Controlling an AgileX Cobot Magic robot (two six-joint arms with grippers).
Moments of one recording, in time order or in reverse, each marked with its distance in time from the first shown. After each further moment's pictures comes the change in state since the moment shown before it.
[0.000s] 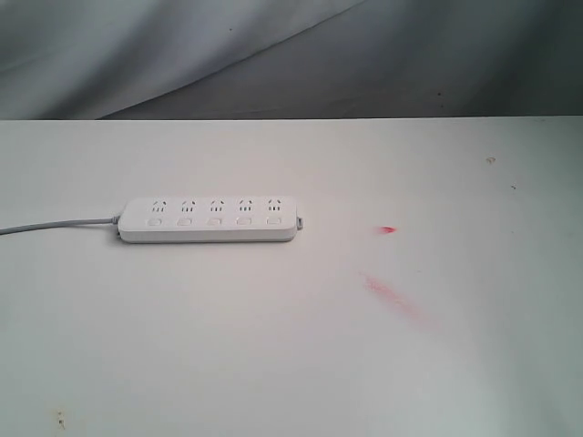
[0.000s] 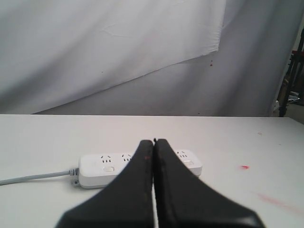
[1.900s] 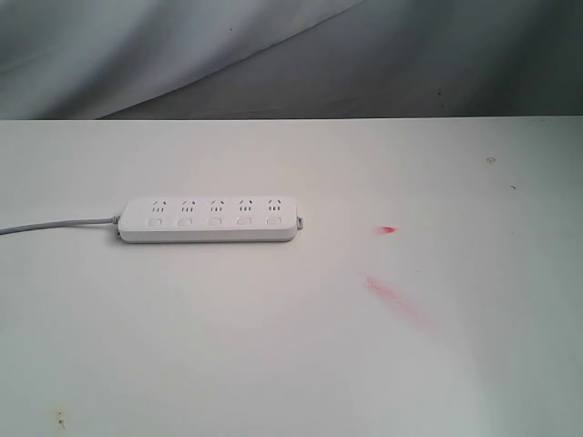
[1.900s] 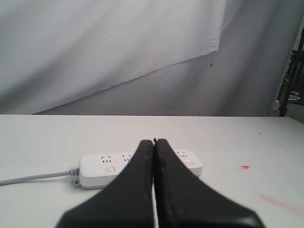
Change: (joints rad) left arm 0.000 0.000 0.000 0.000 0.000 0.002; right arm -0.006 -0.002 0.000 1.210 -0.046 -1.282
